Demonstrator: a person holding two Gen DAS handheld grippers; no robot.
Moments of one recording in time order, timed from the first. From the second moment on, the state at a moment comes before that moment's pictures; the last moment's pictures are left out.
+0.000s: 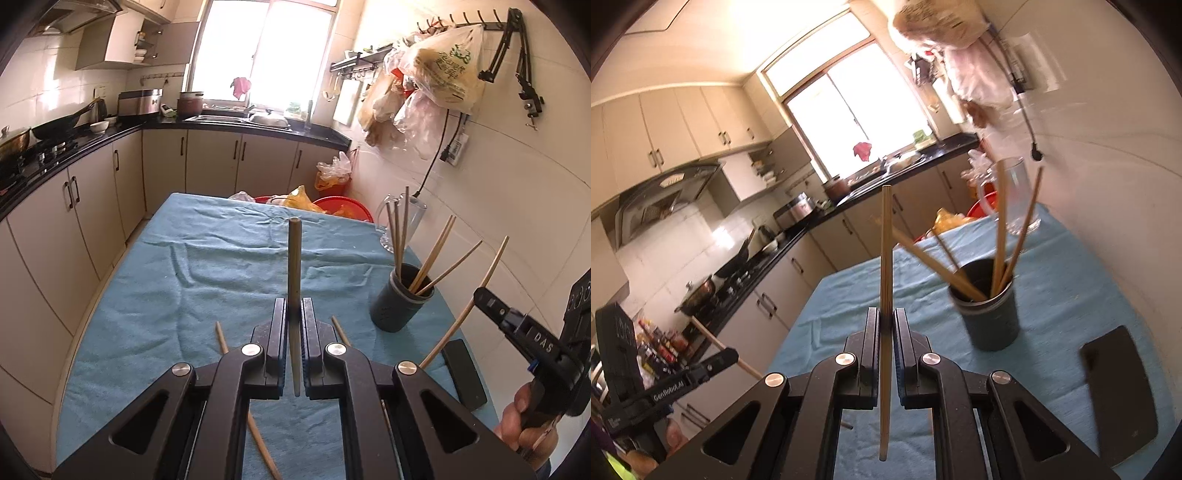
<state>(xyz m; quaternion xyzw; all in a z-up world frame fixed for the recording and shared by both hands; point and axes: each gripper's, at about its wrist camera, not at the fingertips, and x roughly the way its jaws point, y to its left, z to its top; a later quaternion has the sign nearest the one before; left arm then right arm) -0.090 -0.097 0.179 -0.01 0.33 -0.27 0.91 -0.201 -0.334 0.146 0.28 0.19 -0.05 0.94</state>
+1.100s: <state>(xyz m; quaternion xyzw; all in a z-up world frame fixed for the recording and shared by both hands) -0.092 -0.187 0.206 0.04 0.31 -0.32 0.89 -0.227 -0.396 0.182 0.29 0.13 -0.11 0.94</state>
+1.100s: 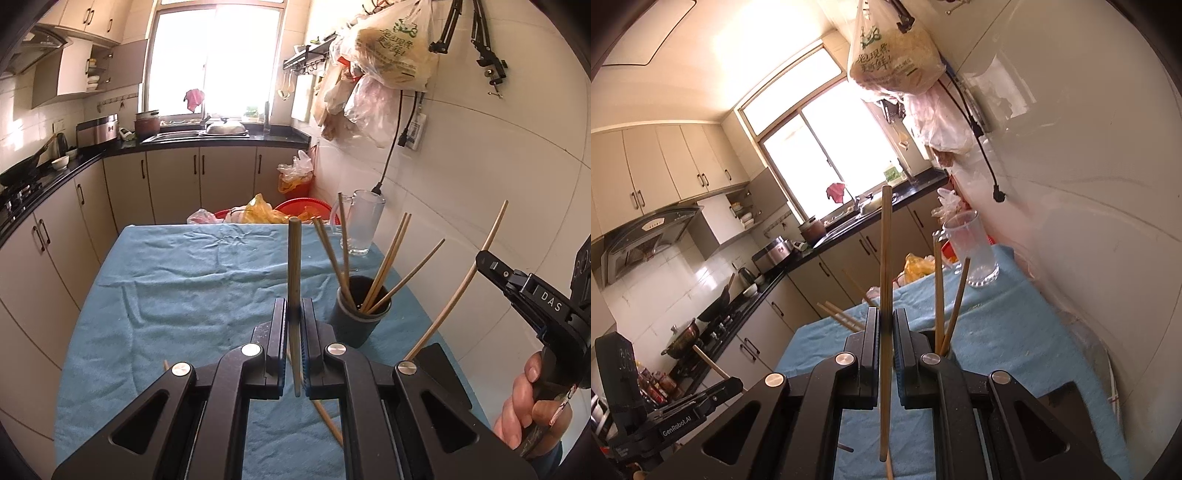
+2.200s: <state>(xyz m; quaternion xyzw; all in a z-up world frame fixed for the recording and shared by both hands) -0.041 -0.285 0.245 0.02 0.29 -0.37 0.88 -0.174 -0.440 0.210 0.25 0.11 -0.17 0.95</state>
